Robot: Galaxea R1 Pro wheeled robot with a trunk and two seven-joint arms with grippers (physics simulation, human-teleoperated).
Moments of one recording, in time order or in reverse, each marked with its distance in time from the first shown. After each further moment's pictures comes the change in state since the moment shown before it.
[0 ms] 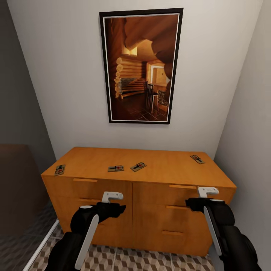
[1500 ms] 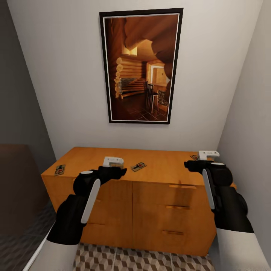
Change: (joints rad) left arm -0.290 -0.009 0.001 0.002 -0.002 -0.016 0.000; right arm -0.316 0.003 0.001 0.008 0.009 0.000 -0.007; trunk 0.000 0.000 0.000
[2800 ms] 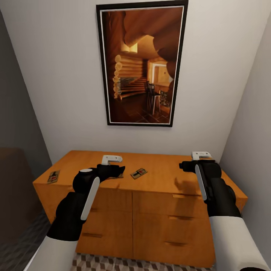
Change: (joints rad) left arm -0.023 0.011 0.004 0.021 -0.011 -0.017 0.005; right arm -0.086 0.016 0.003 0.202 -0.013 0.000 -0.010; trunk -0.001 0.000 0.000
